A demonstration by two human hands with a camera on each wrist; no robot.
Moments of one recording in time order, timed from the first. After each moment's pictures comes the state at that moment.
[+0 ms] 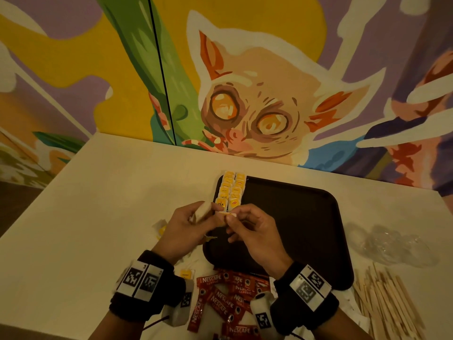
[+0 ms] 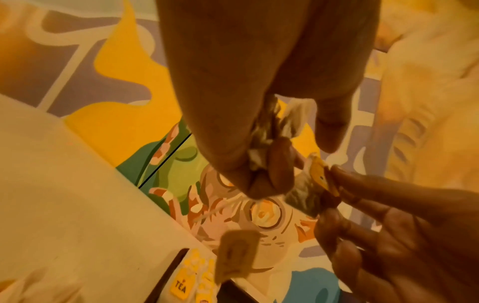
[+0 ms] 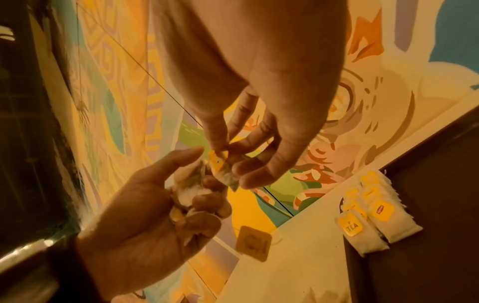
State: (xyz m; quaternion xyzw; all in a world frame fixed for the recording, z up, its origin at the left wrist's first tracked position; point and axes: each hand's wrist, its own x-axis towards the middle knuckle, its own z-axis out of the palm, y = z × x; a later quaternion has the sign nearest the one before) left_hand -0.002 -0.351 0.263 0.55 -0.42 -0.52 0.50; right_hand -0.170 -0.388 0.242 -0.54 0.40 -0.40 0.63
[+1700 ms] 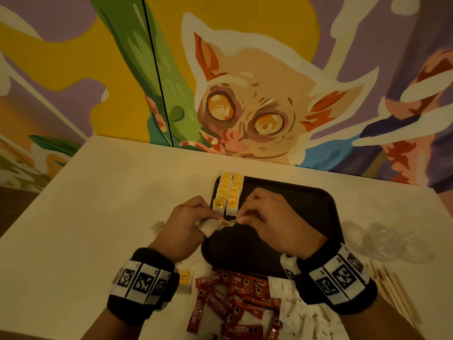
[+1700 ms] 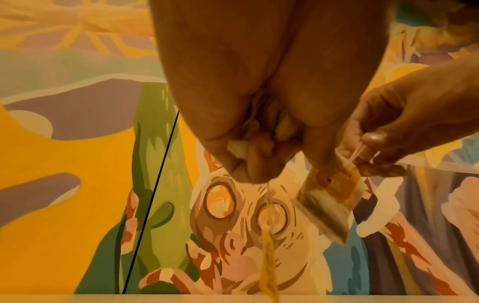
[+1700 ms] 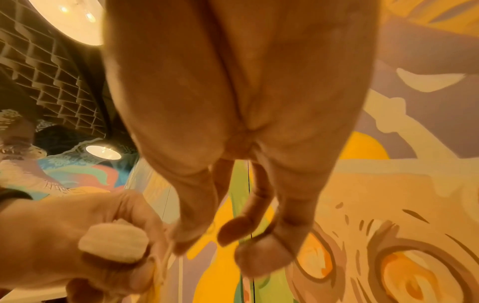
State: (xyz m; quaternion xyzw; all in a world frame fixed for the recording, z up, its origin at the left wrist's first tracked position) left_hand 0.012 -0.359 0.258 0.56 -0.71 -0.23 0.35; right_hand -0.198 -0.415 0.311 -0.87 0.40 -0.09 0.29
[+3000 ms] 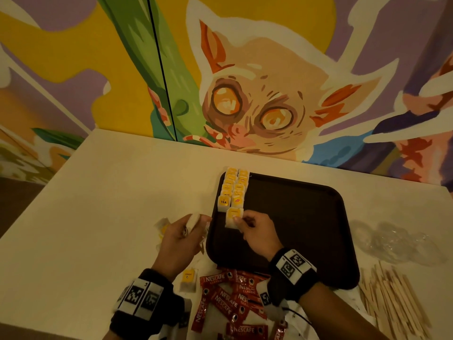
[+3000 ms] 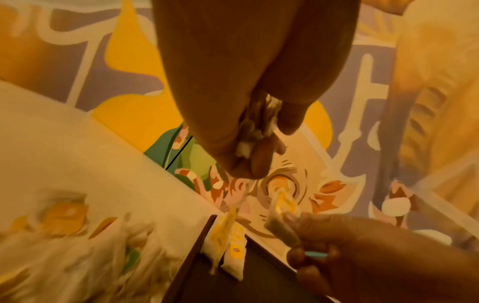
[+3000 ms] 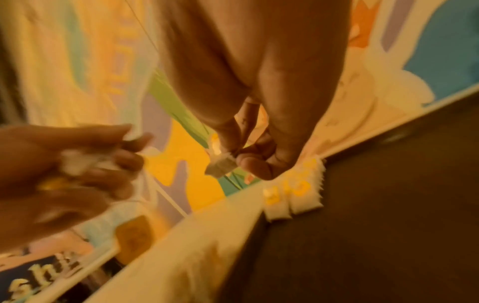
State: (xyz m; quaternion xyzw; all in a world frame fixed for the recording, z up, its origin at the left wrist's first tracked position) left_hand 0.007 -0.340 0.217 0.63 -0.37 -0.45 0.51; right_hand -0.173 -0.427 0.176 -0.63 0.54 -0.22 0.50
